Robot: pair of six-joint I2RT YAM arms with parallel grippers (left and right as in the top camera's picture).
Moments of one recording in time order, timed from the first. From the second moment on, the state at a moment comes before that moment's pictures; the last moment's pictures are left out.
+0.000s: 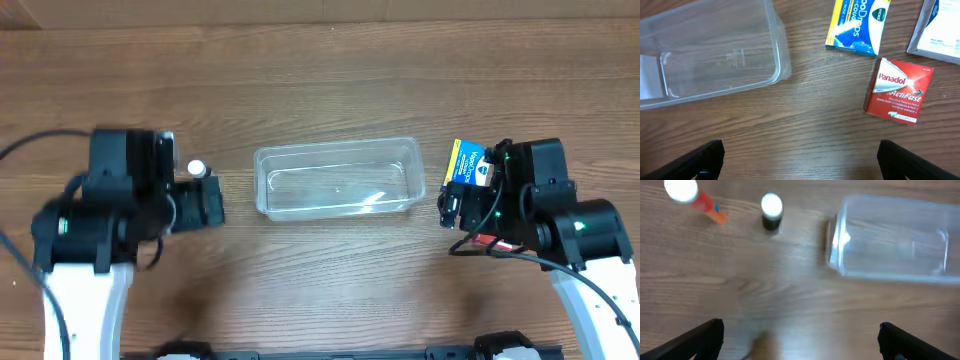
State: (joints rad) left arm -0.04 1.18 1.41 -1.38 0.06 -0.23; right arm 0.14 1.10 1.14 -1.19 -0.09 0.31
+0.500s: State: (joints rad) left arm 0.02 1.85 1.49 -1.19 0.02 -0.28; right arm 0.14 1.18 1.14 -1.19 -0.09 0.31
